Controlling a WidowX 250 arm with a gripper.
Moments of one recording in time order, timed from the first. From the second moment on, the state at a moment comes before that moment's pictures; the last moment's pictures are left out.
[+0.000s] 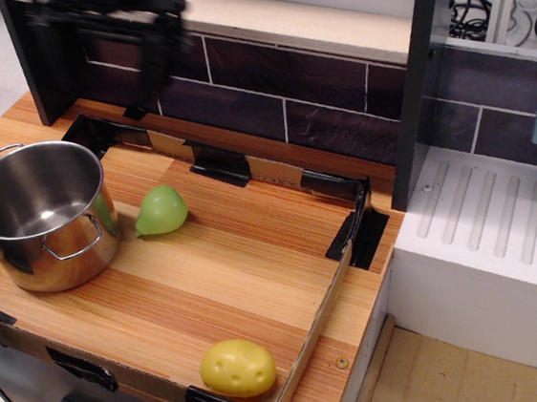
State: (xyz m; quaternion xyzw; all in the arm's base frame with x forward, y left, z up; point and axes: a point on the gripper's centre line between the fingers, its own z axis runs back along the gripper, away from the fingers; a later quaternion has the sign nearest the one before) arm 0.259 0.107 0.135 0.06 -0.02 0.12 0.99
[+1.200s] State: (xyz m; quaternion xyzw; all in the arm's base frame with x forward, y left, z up) arm 0.205 0.185 0.078 0.06 -0.03 0.02 1.00
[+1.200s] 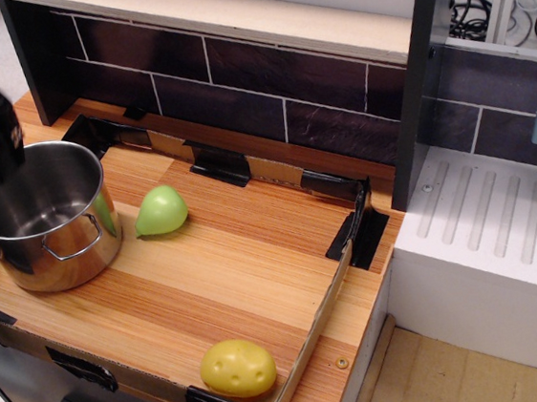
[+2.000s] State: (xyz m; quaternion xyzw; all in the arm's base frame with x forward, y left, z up) arm 0.204 0.188 0.063 0.07 -0.03 0.06 1.00
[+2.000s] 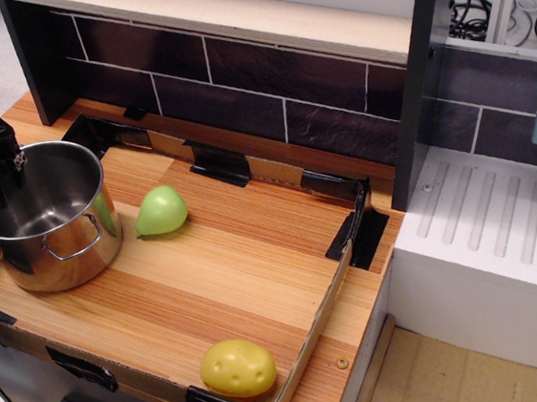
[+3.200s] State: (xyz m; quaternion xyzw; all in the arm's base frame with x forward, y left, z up) arm 0.212 0.183 0.073 0.15 -0.02 0.11 0.98
